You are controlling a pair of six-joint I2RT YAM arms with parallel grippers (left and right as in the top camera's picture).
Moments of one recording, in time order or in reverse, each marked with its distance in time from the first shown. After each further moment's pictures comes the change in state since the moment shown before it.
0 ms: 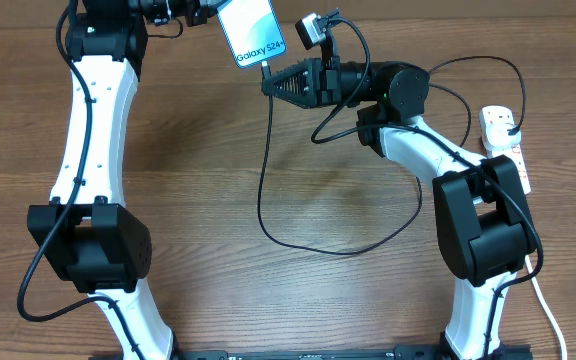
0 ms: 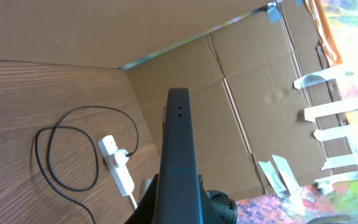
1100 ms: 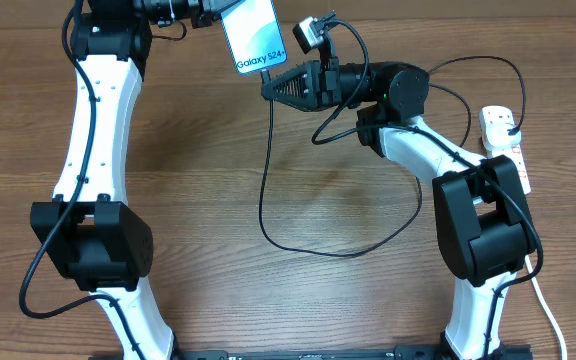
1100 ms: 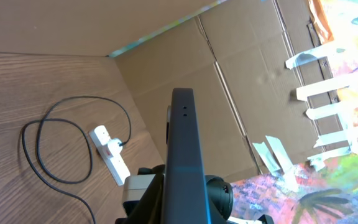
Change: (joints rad) left arm -0.011 0.010 0.000 0.014 0.075 0.029; right arm 0.001 0.000 0.000 0.003 -0.034 0.049
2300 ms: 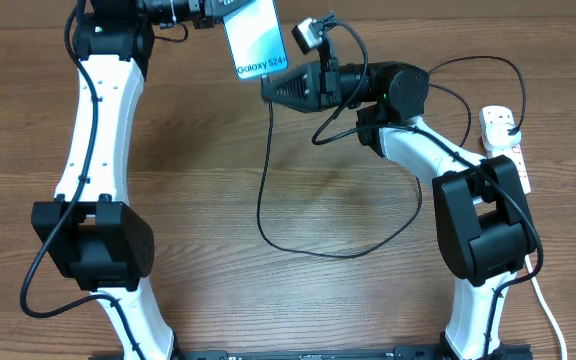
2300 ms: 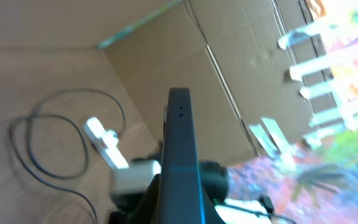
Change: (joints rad) left arm -0.012 0.001 0.000 -0.003 0.067 0.055; right arm -0.002 0.000 0.000 -0.002 0.000 -0.002
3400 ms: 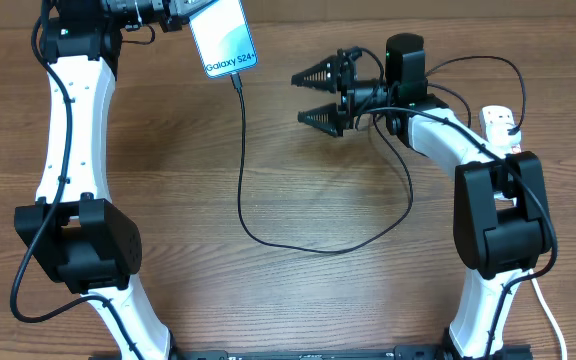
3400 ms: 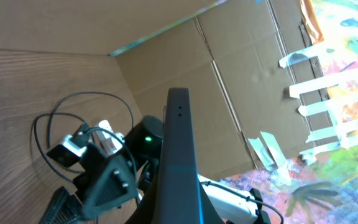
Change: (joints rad) left arm 0.113 0.000 0.000 -0.049 0.032 -0.006; right arm -0.134 0.005 0.000 -1.249 0.007 -0.629
